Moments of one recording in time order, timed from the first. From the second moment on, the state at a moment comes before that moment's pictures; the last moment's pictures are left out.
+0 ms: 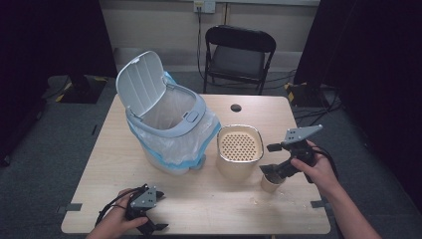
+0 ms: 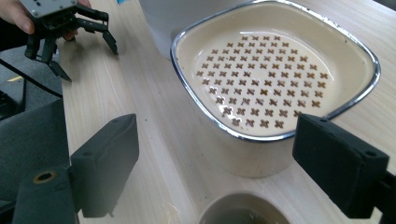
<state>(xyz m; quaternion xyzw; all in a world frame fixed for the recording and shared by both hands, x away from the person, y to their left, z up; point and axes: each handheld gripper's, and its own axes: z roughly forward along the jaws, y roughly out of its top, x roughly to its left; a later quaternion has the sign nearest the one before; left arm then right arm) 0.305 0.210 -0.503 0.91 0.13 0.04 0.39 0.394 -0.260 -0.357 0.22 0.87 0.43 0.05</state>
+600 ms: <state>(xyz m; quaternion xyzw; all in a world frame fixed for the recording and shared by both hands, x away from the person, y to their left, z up) 0.305 0.210 -0.503 0.91 0.13 0.04 0.39 0.384 -0.279 -0.370 0.24 0.87 0.43 0.06</state>
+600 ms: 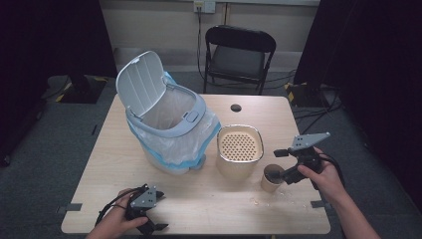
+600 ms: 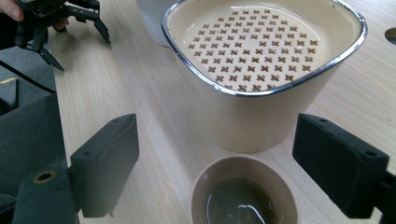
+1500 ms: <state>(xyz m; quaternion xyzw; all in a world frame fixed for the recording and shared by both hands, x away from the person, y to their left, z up) 0.305 0.210 -0.503 0.91 0.13 0.04 0.39 0.364 -0.320 -0.389 0.28 0.86 0.42 0.08</state>
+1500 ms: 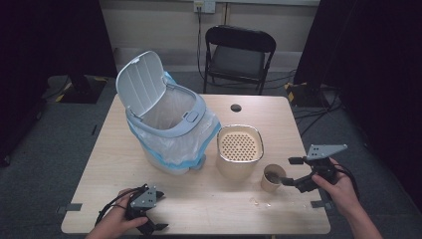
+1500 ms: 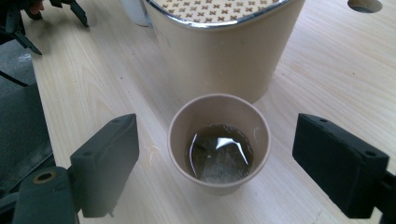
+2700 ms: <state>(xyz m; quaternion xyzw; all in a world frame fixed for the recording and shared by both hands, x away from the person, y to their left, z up) 0.305 0.210 -0.503 0.91 0.13 0.04 0.39 0.352 -0.328 -0.448 0.29 0.86 0.41 0.09</state>
